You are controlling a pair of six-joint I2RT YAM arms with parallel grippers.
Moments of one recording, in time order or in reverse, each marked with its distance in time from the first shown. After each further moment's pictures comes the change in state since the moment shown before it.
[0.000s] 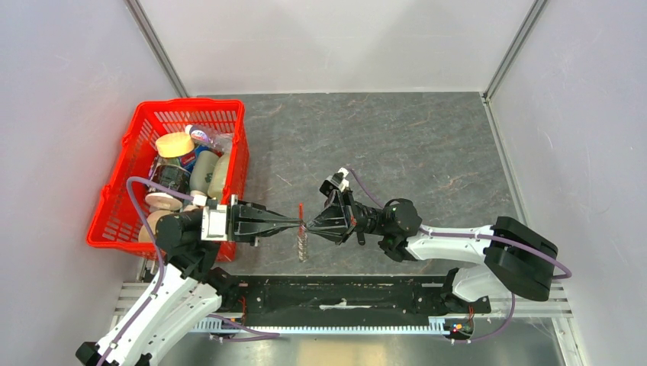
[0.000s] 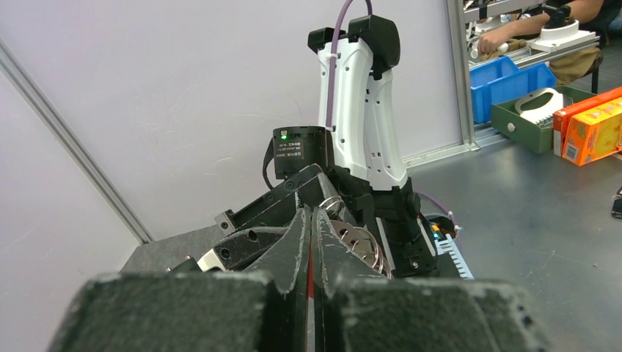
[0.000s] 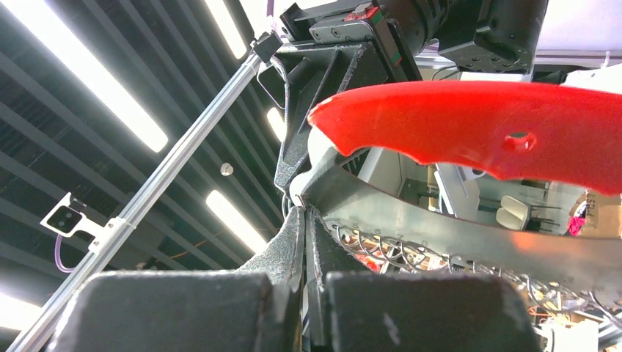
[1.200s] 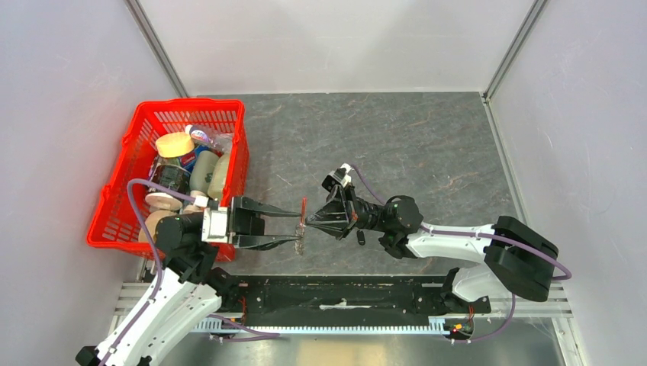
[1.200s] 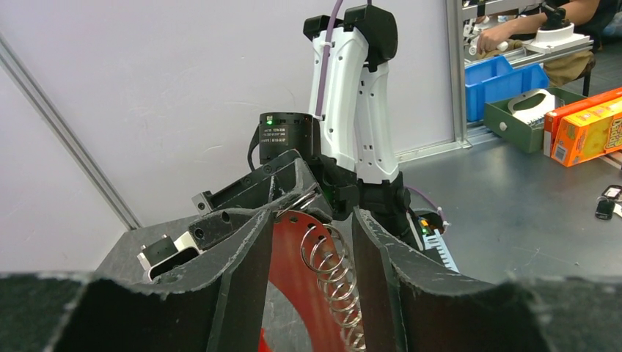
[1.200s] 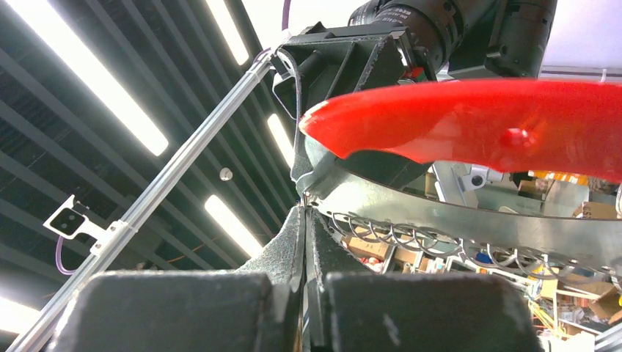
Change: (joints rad) left arm 0.000 -0.039 -0.011 -0.077 -0.009 0.000; right arm -0.026 0.000 0.012 0.001 -0.003 0.000
